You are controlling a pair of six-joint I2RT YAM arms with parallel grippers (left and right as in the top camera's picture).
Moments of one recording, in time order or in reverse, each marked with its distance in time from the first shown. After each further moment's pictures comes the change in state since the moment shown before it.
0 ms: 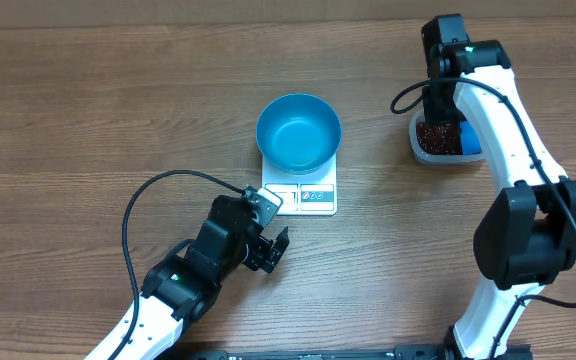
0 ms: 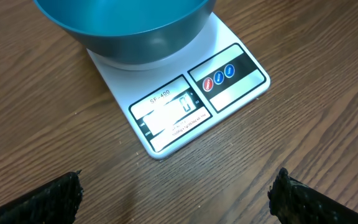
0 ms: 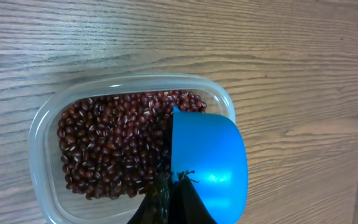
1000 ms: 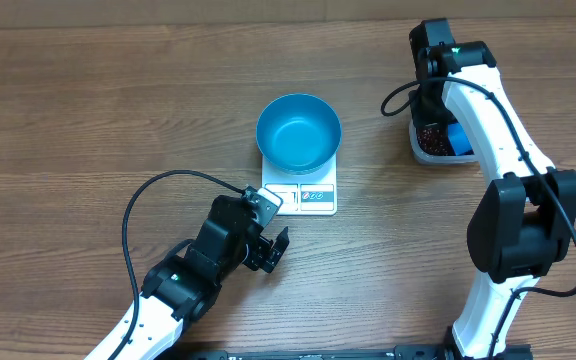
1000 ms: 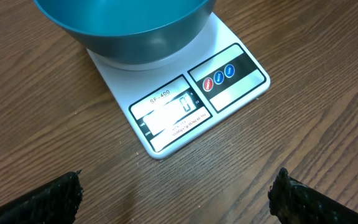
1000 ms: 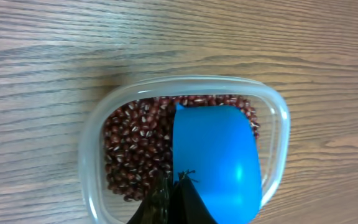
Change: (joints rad) left arm 0.000 0.000 0.000 0.000 0.000 0.000; right arm 0.024 0.043 0.006 -0.002 -0.106 -0.002
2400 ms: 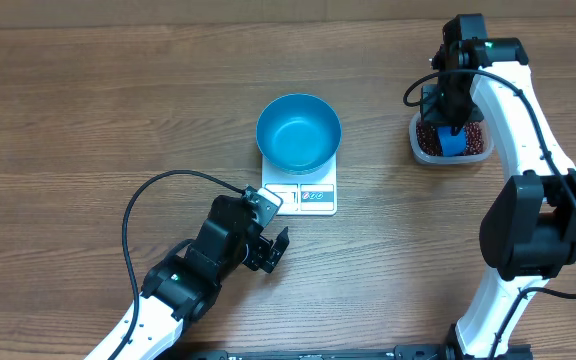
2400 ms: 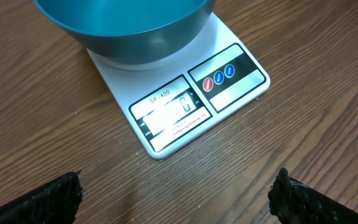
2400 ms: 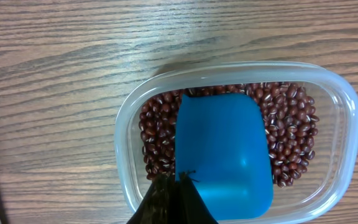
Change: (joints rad) left arm 0.000 0.000 0.000 0.000 0.000 0.000; right arm -0.106 0.000 0.024 -0.036 -0.307 0.029
